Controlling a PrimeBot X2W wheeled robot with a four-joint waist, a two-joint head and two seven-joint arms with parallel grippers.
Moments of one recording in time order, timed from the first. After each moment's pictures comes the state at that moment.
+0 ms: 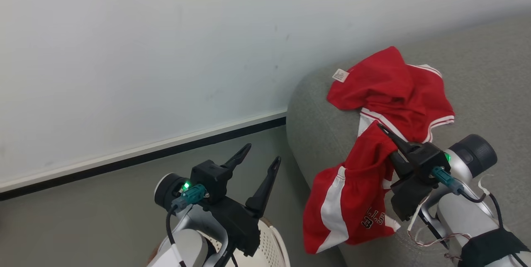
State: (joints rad) left arm -0.38 0.11 -0.56 0.28 -0.45 -0.06 -0.03; right arm -0.55 -0.29 0.55 0.58 0.07 0.07 -0.25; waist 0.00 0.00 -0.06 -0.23
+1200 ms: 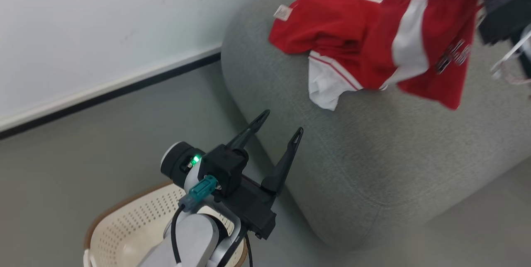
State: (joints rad) left arm -0.44 0.11 -0.61 0.10 -0.38 -0.02 -0.04; right arm -1.04 -0.44 0.36 0.47 0.12 0.09 -0.12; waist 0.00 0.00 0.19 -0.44
